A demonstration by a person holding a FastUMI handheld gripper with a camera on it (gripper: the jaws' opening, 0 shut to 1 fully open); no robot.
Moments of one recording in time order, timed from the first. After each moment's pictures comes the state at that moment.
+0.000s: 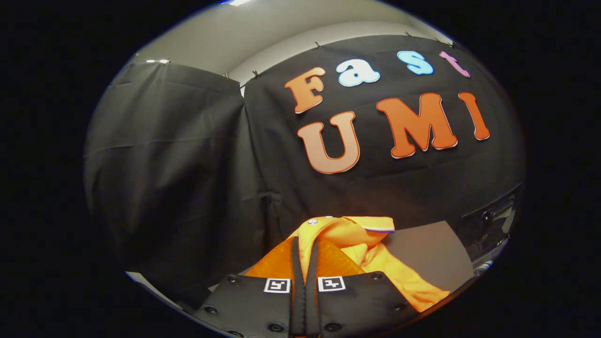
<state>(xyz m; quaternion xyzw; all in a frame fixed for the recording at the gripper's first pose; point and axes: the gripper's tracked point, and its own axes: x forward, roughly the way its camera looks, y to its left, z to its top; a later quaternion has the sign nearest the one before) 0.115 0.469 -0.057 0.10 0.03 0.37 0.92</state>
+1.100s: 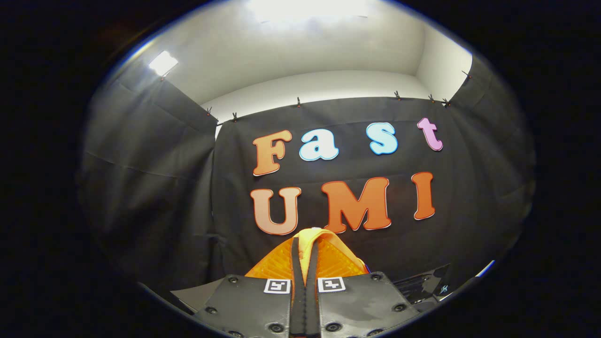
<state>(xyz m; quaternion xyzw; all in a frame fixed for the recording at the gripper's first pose) 0.111 0.231 0.094 0.04 -0.12 0.23 0.96</state>
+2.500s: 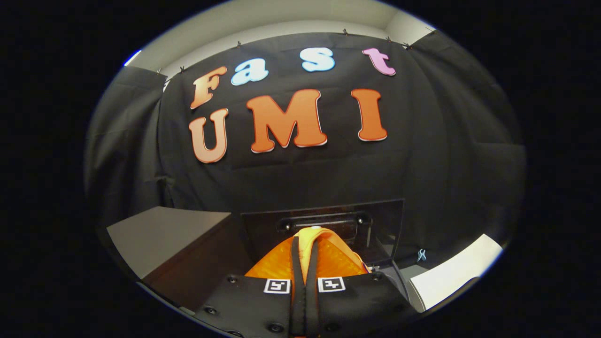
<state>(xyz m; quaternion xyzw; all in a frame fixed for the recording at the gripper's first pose) 0.258 0.036 -0.185 0.04 0.11 0.16 0.98</state>
